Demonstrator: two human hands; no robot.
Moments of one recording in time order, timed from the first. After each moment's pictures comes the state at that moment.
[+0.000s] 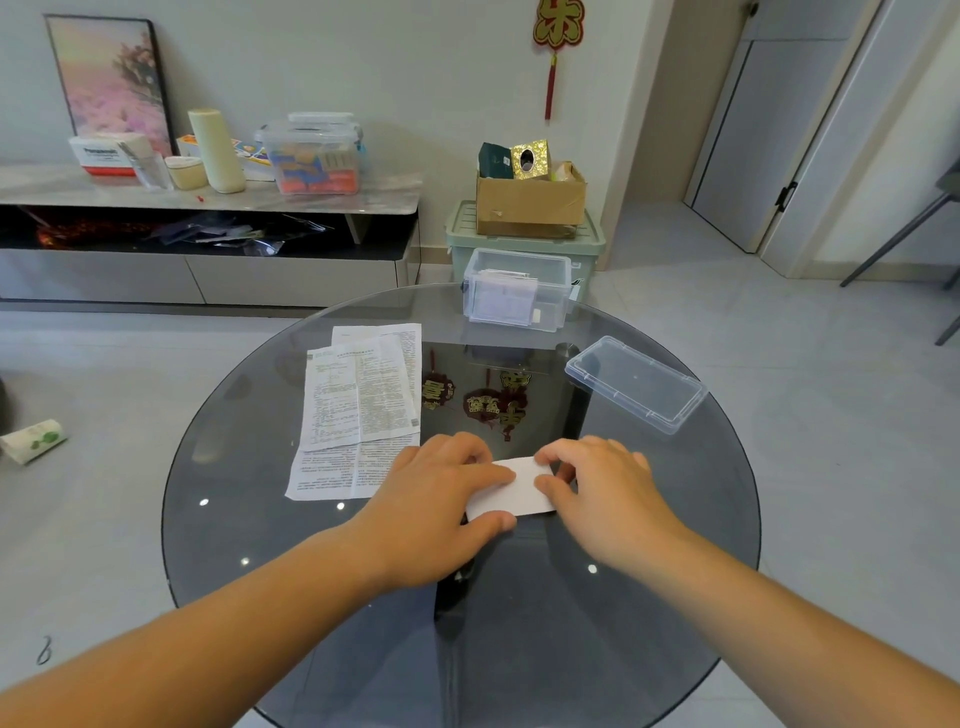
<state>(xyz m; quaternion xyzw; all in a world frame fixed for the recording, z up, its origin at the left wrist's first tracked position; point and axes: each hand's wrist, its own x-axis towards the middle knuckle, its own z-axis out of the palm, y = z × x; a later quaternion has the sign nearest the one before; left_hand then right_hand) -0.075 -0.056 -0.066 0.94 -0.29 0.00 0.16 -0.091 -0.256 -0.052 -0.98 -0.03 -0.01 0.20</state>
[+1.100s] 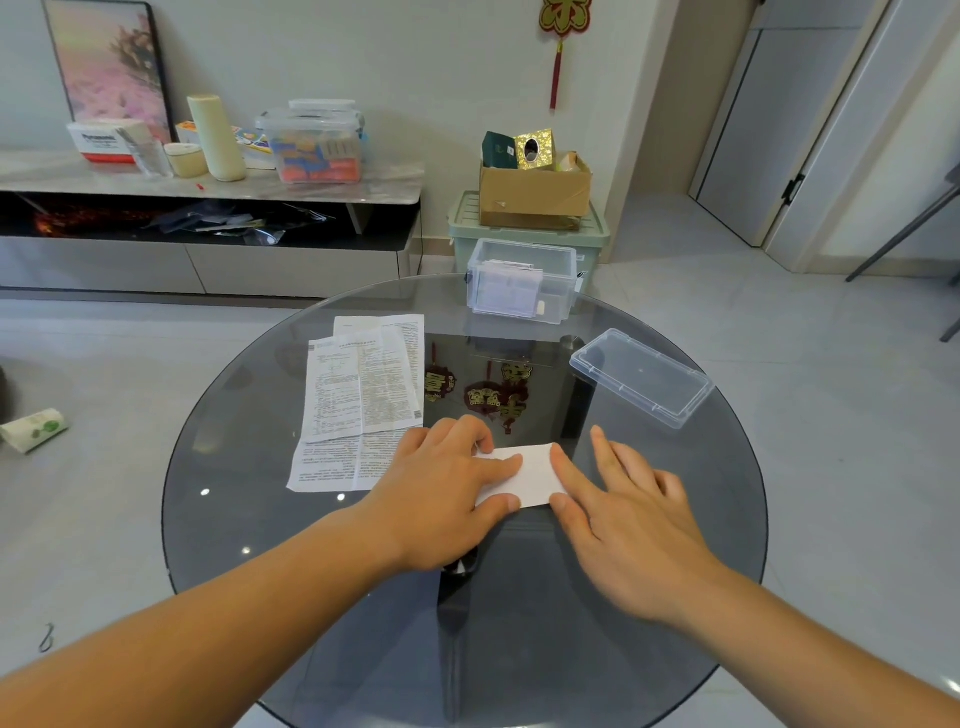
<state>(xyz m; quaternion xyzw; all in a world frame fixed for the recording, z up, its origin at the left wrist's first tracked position) -0.067 -0.061 -0.065 0.96 -0.28 -0.01 0.10 -0.120 -0.268 -0.063 -1.00 -0.05 0.06 0.04</state>
